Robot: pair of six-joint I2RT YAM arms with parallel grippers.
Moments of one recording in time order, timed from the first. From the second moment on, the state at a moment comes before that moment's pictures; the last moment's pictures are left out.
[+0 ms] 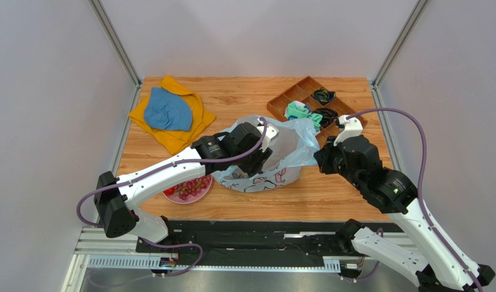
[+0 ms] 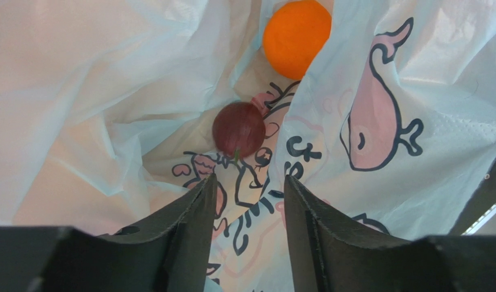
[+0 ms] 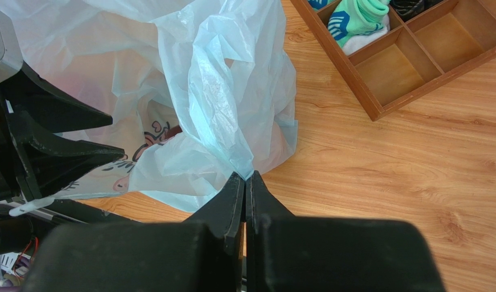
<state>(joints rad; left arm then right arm) -1.00 1.44 1.31 -0.69 -0.09 -0.13 0.68 0.76 1.08 -0.84 0.27 0.45</state>
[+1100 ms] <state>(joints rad) -0.80 0.98 1.16 -0.26 0.40 -0.27 0.68 0.76 1.08 -0.84 0.27 0.46</state>
